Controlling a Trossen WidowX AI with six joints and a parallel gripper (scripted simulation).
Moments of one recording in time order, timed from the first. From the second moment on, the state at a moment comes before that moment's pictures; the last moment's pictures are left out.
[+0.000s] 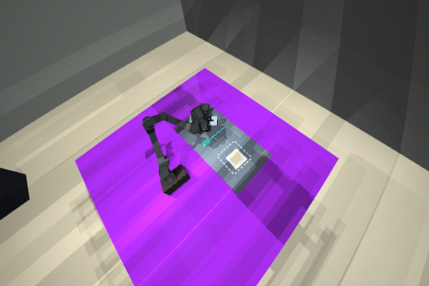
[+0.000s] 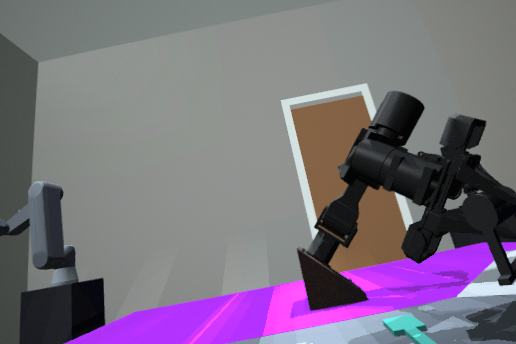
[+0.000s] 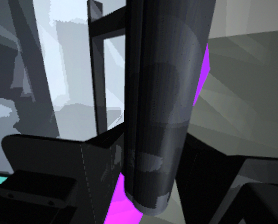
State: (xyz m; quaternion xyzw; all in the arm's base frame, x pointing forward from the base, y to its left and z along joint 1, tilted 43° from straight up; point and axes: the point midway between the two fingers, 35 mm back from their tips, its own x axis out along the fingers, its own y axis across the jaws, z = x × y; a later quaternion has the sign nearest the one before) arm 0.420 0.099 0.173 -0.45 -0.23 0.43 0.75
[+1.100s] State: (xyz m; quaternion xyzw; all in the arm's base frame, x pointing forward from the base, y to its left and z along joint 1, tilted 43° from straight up) arm 0.397 0.160 0.178 -0.50 -0.43 0.47 0.59
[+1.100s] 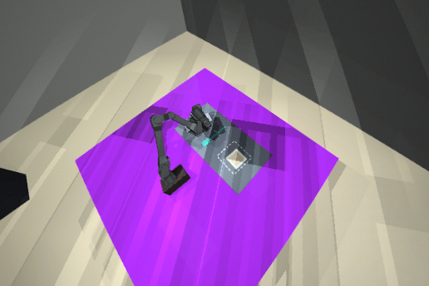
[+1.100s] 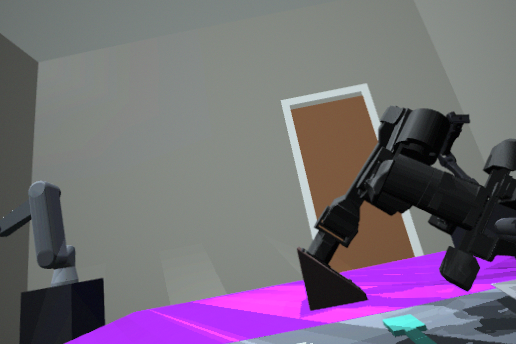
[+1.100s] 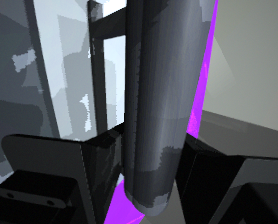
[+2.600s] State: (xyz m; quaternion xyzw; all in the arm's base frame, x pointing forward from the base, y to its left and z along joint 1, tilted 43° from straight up) arm 0.389 0.111 0.166 -0.50 -0.42 0.46 0.60
